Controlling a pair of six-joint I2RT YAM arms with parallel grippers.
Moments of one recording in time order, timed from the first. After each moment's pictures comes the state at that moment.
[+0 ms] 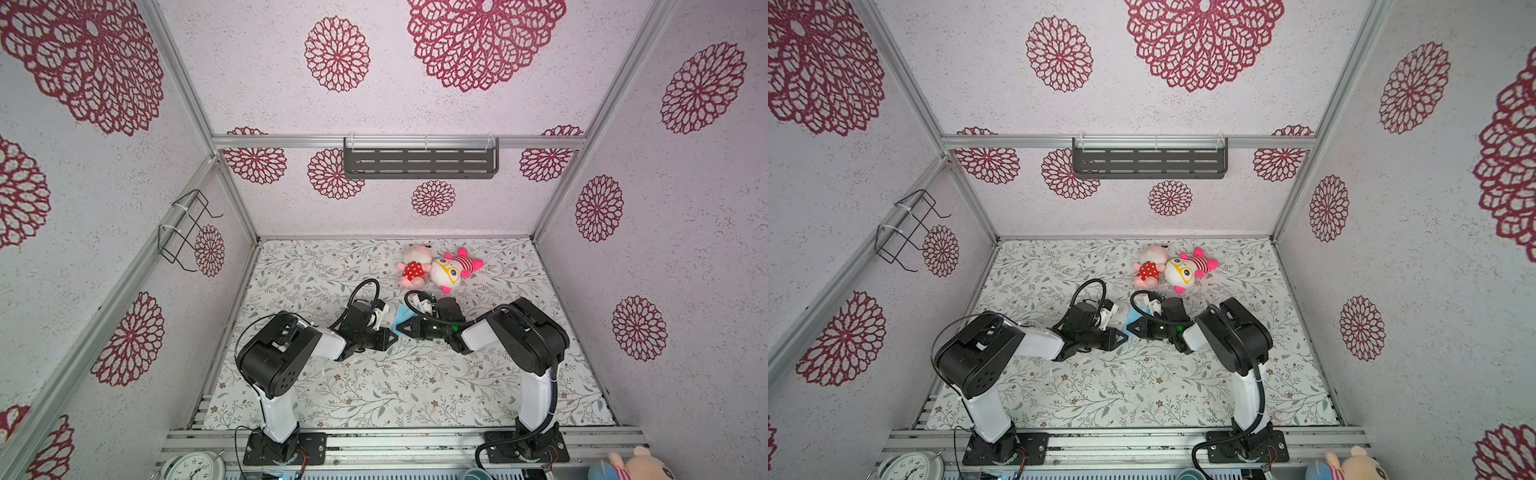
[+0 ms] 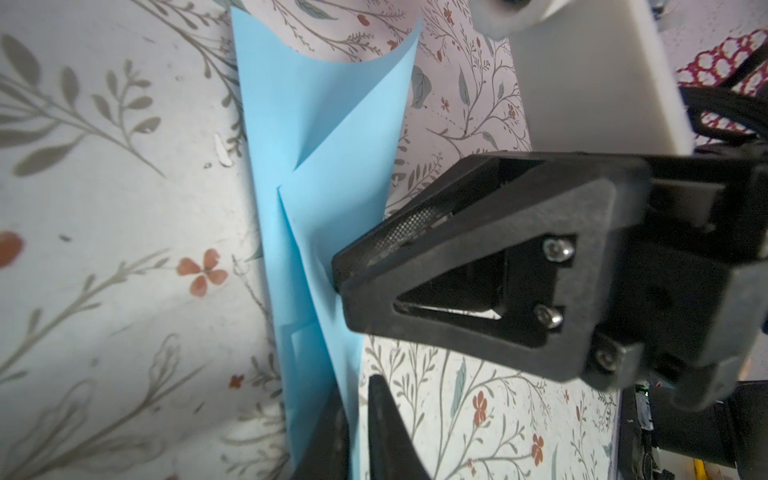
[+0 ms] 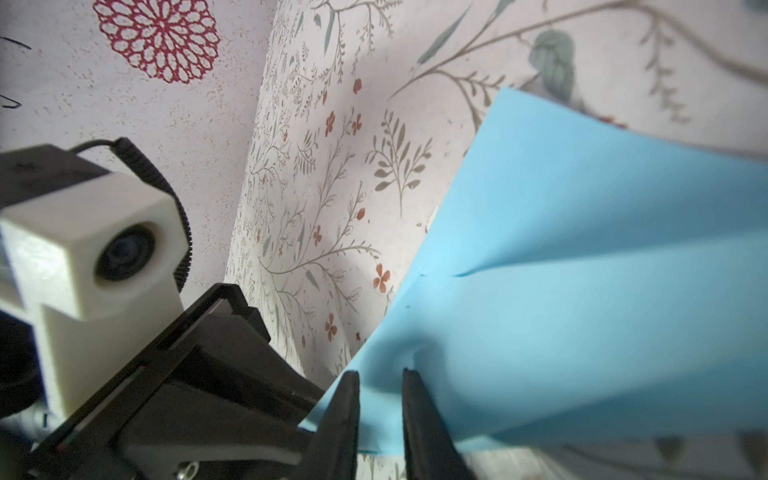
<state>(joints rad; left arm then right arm) -0.57 1.85 0.68 0.38 0.44 -0.45 0.56 1.99 0.76 0.66 -0.64 0.75</state>
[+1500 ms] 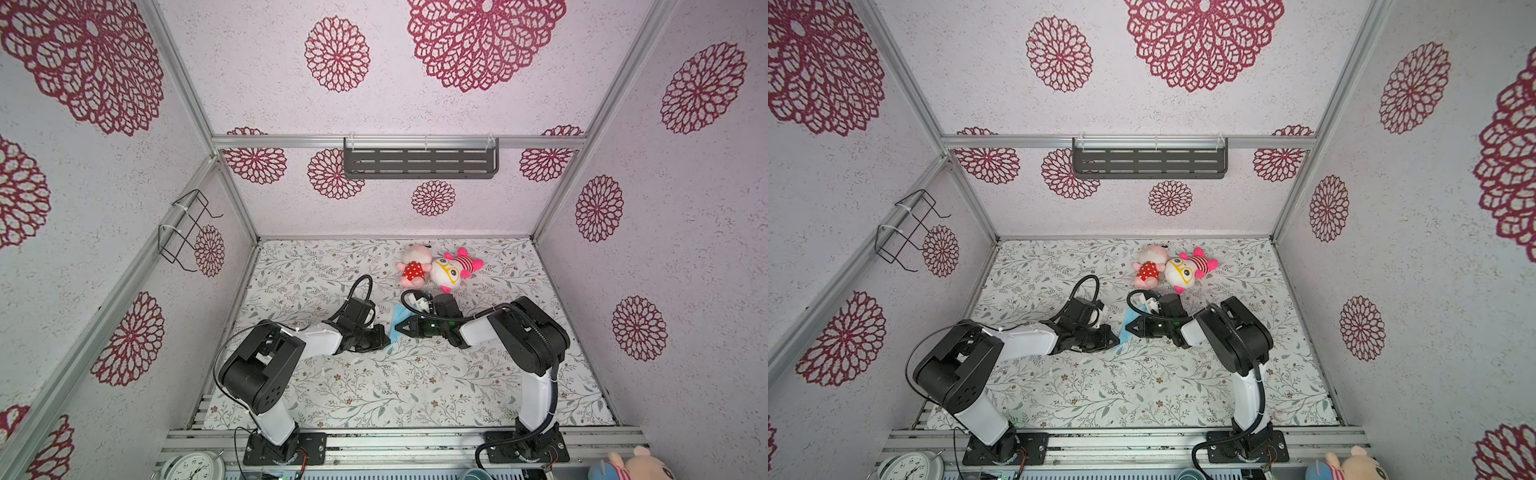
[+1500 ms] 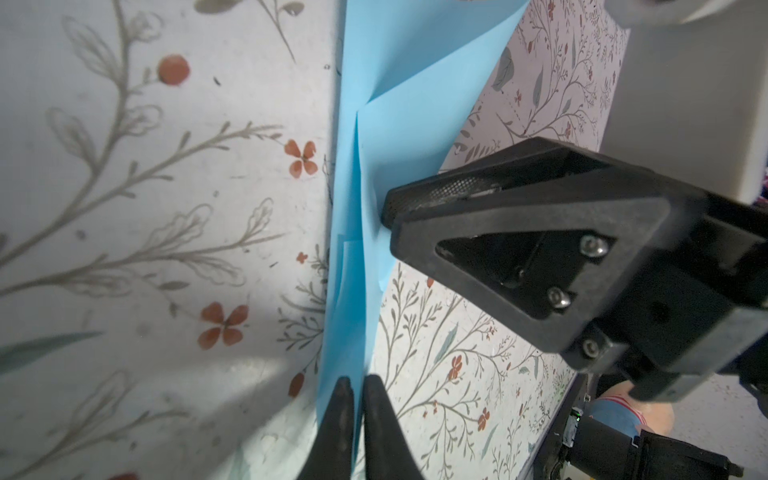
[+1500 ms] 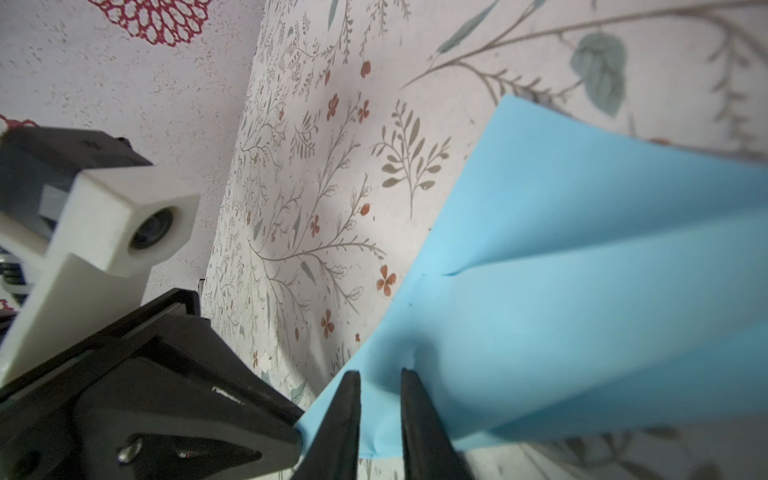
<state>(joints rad) -0.56 1.71 0.75 0.02 0.43 -0.69 0.56 1.99 0.82 0.53 -0.66 0.64</state>
